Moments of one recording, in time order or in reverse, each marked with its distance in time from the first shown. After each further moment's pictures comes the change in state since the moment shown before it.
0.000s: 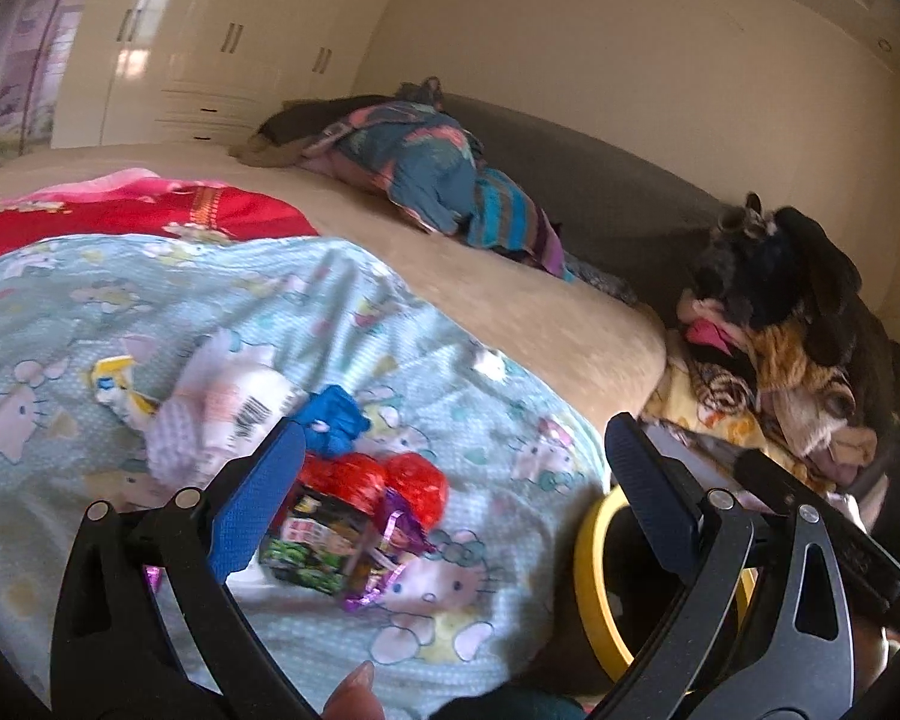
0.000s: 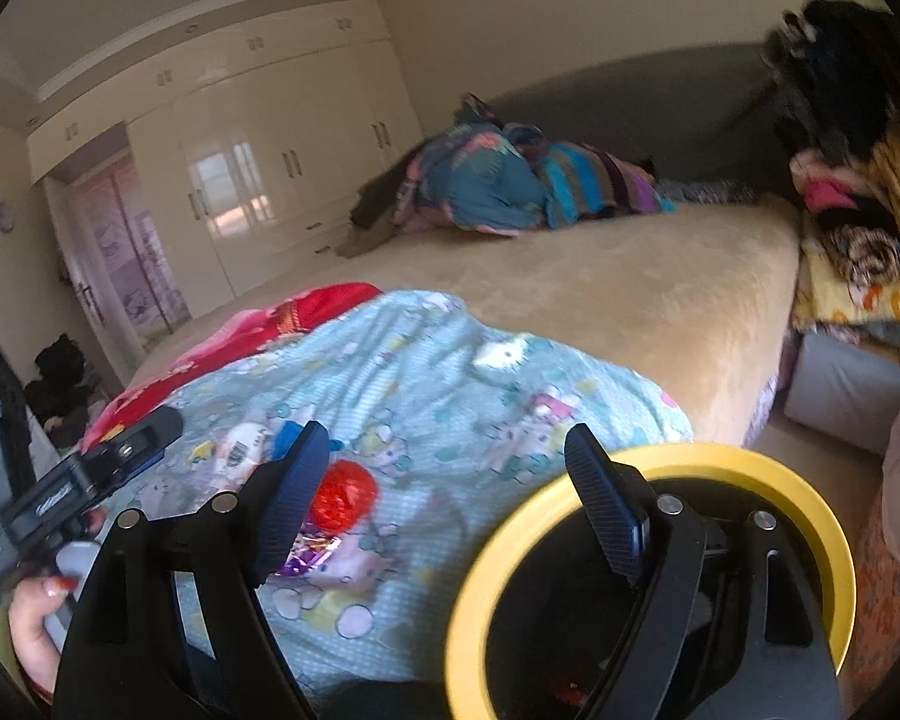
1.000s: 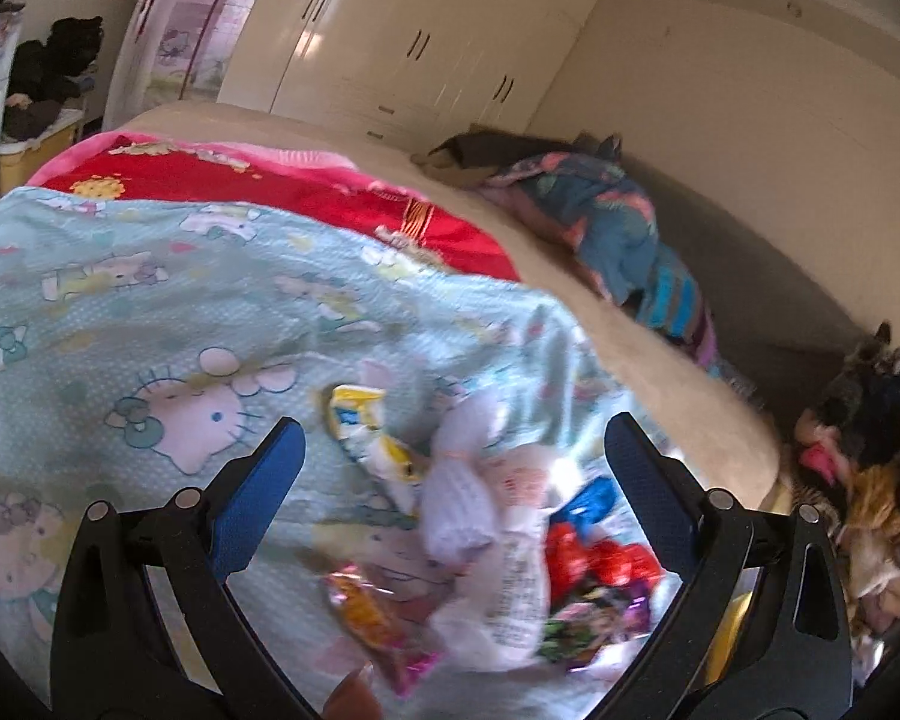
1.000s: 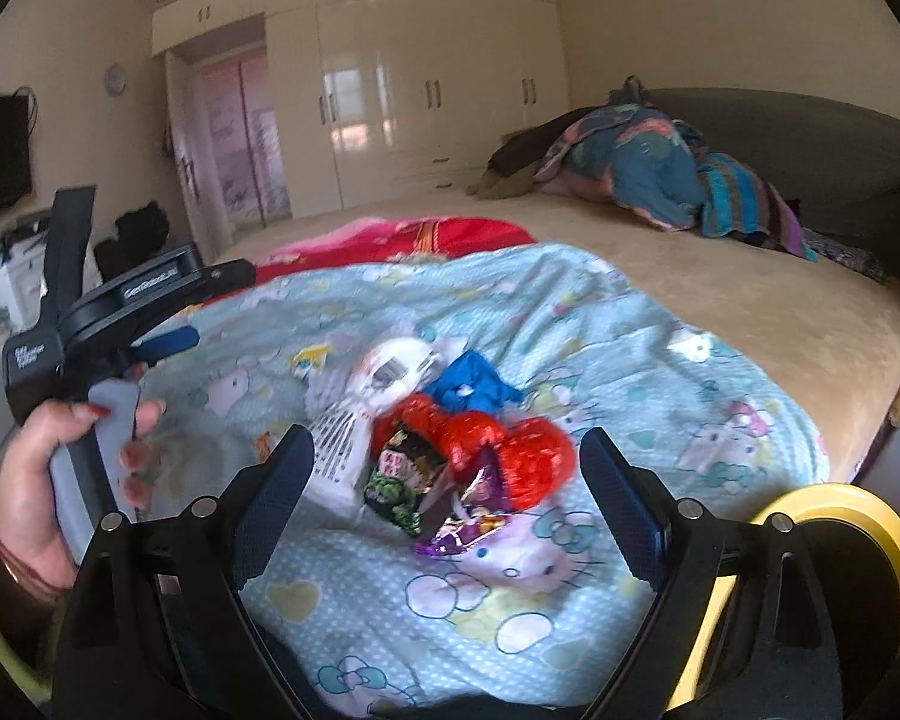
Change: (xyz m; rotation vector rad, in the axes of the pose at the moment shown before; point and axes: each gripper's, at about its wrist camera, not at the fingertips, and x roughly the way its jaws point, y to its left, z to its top) left arm -0.025 0.142 0.026 -0.250 -0.058 0.309; right arm 0.070 0.128 -0.043 -0.287 0.150 0.197
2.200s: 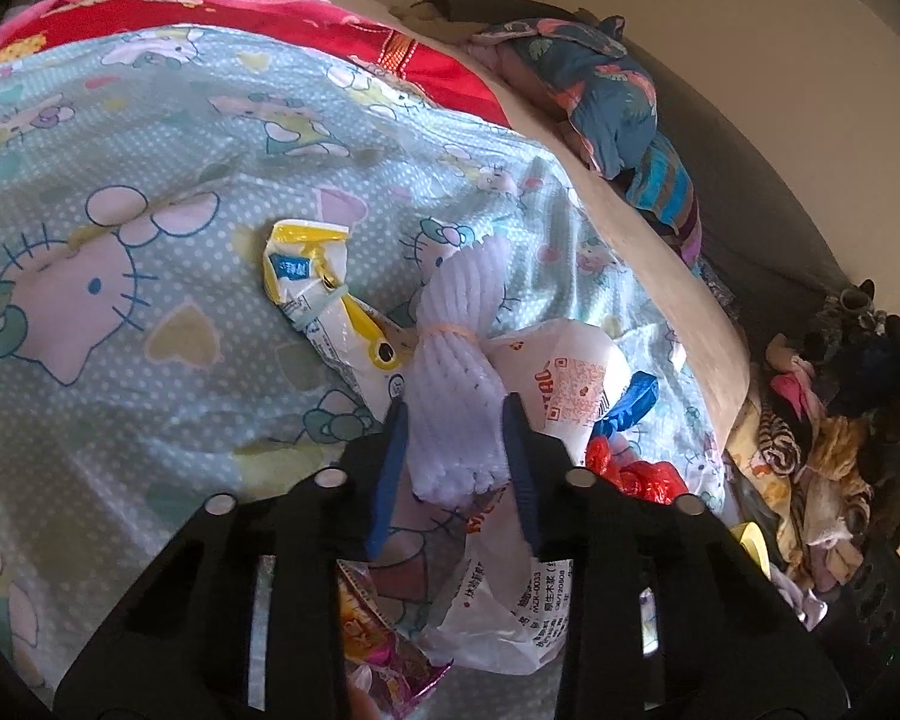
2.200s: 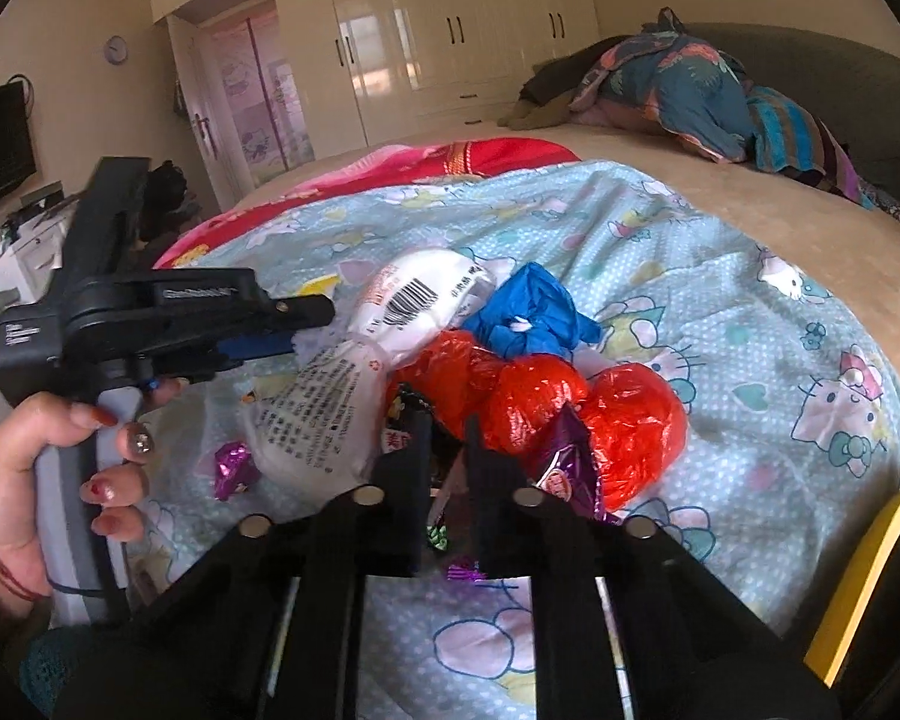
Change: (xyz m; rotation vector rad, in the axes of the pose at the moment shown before) left arm 0.083 0.014 -0.030 -0.074 0.355 -0.131; right arm 0.073 0.003 -0.014 0.041 0.121 0.113
